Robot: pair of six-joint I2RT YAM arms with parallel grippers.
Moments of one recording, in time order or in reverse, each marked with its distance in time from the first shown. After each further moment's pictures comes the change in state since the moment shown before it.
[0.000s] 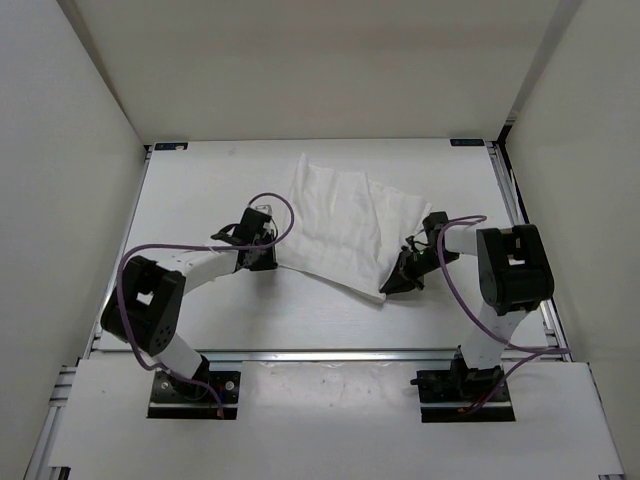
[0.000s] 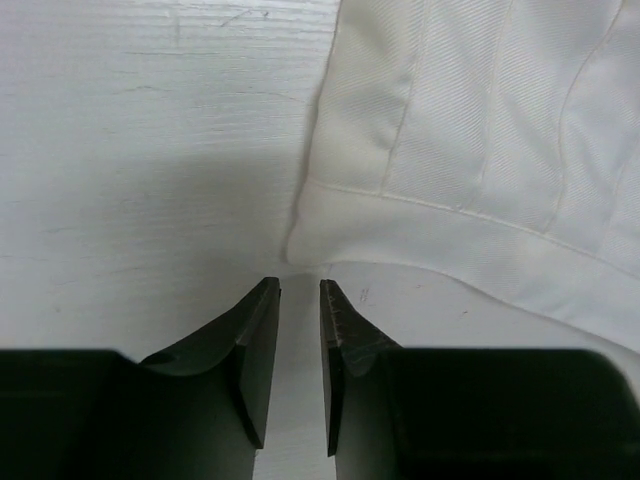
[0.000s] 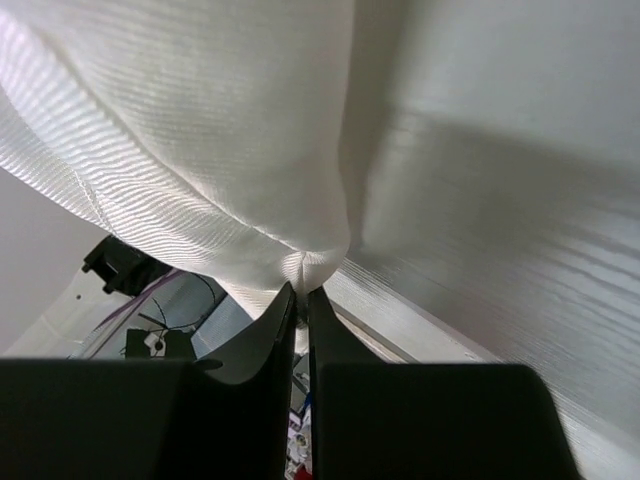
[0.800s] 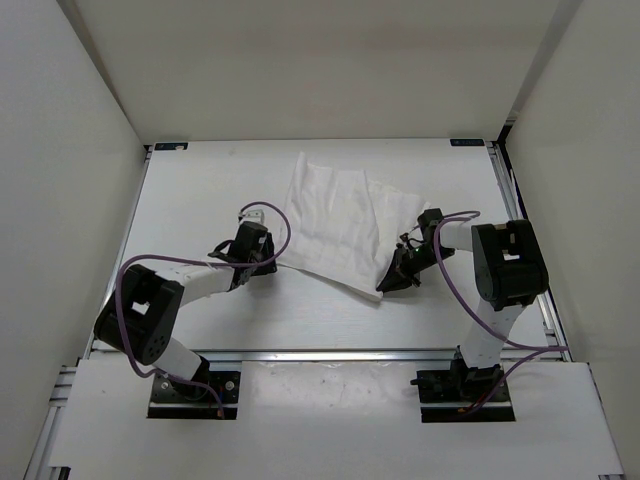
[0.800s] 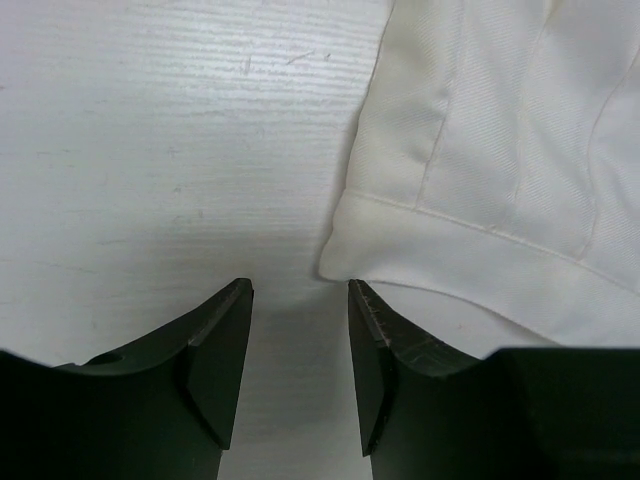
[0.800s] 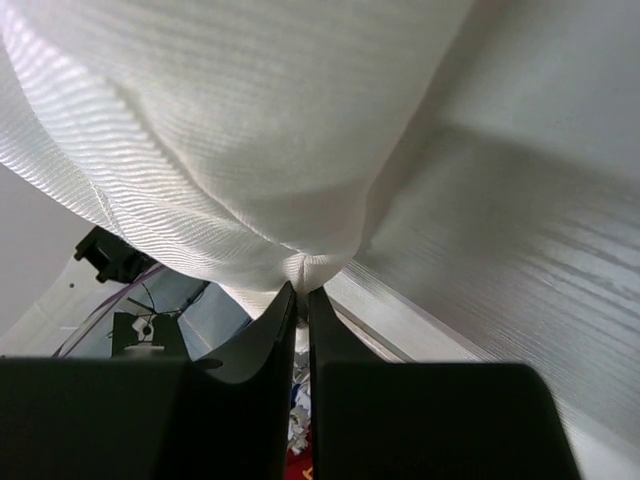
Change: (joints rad) left arm -0.024 -0.073 -0.183 0.246 -0.155 -0.001; right arm 0.020 0.047 0.055 -0.028 -0.020 -0.045
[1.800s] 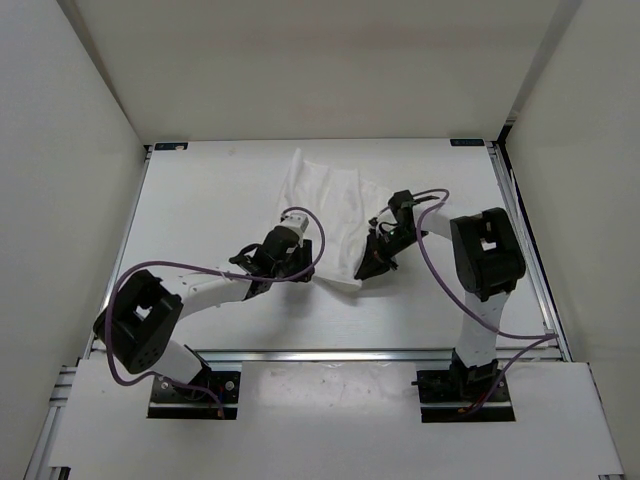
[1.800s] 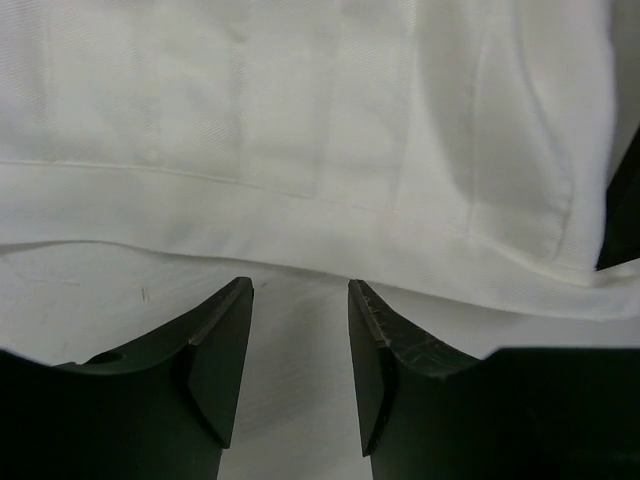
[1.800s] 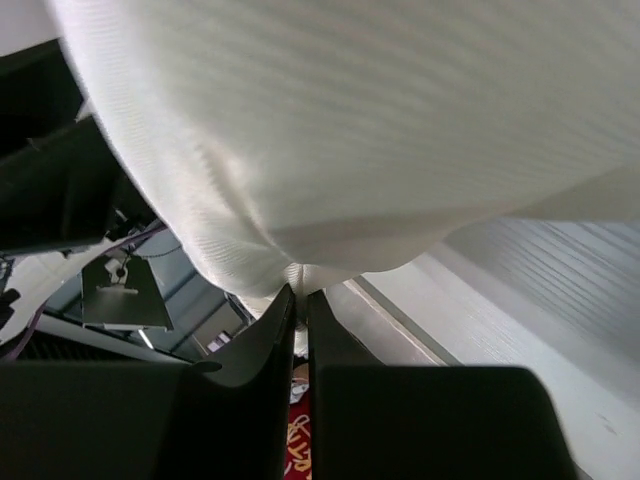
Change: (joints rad) left arm -0.244 -0.032 0.058 0.033 0.093 0.011; right arm 0.133 0.105 0.243 -0.147 -0.074 -0.065
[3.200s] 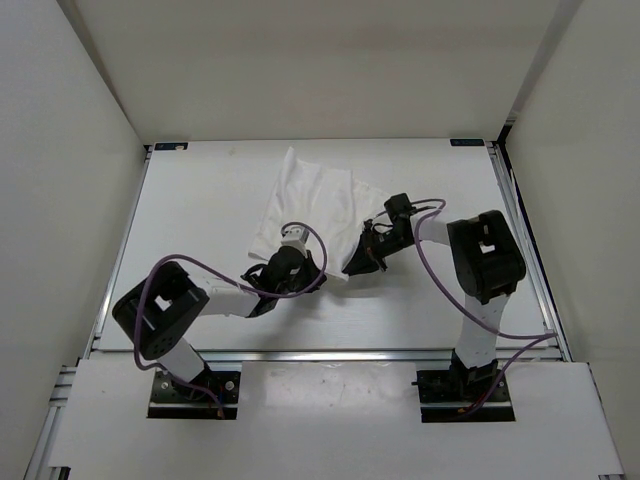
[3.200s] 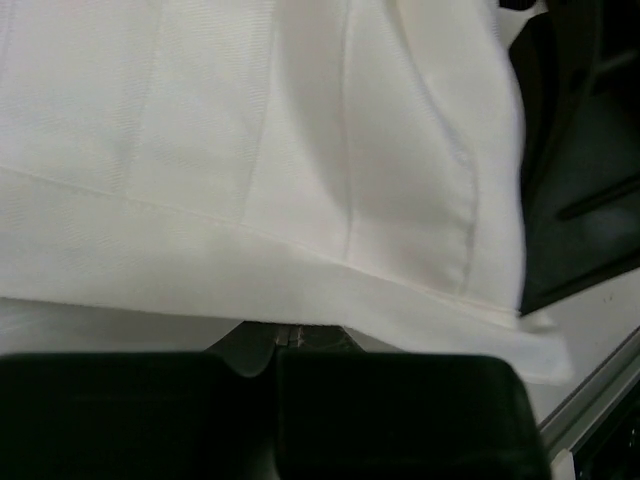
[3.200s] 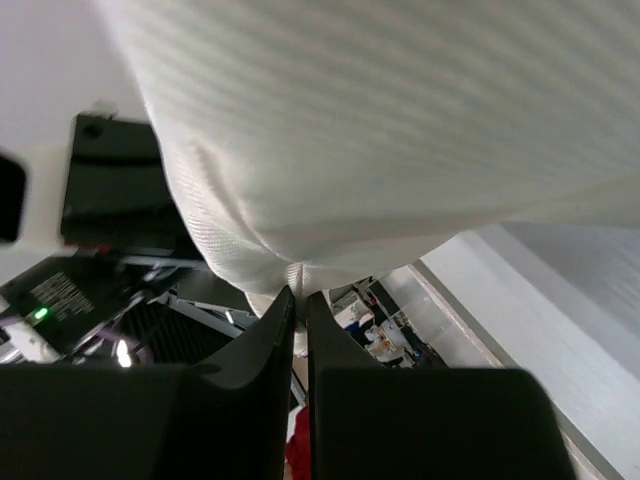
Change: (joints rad) left arm -0.087 0.106 -0.140 0.411 0.035 -0.267; right arm 0.051 -0.001 -0.064 0.293 -0.192 0.301
